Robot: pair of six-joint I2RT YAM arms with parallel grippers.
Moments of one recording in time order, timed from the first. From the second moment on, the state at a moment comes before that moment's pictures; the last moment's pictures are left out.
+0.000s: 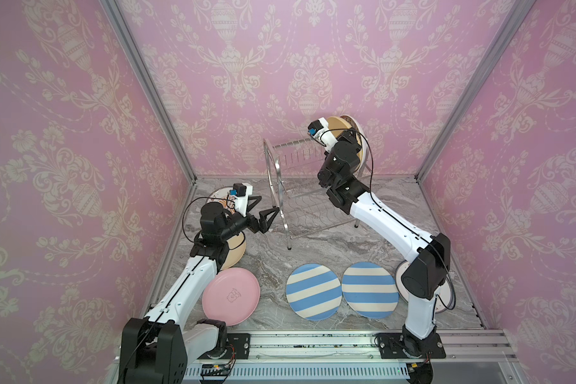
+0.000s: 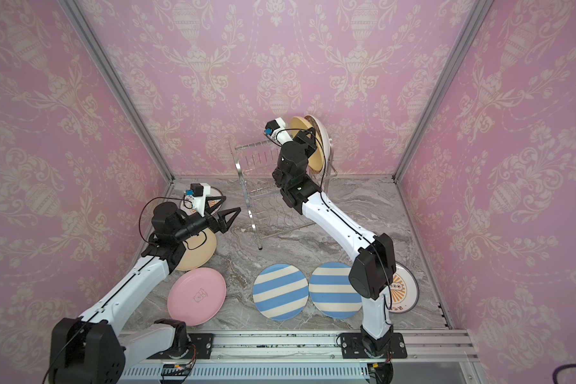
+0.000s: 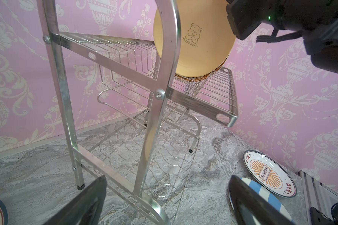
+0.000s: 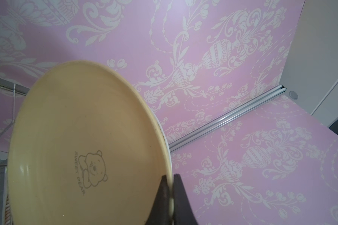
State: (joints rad) left arm -0.12 1.15 0.75 0.31 0.69 -0.20; right arm 0.64 1.91 1.92 0.35 1.13 -1.34
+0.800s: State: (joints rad) left arm -0.11 1.14 0.75 0.31 0.69 -0.20; right arm 0.63 1.93 1.94 0.36 1.17 -1.33
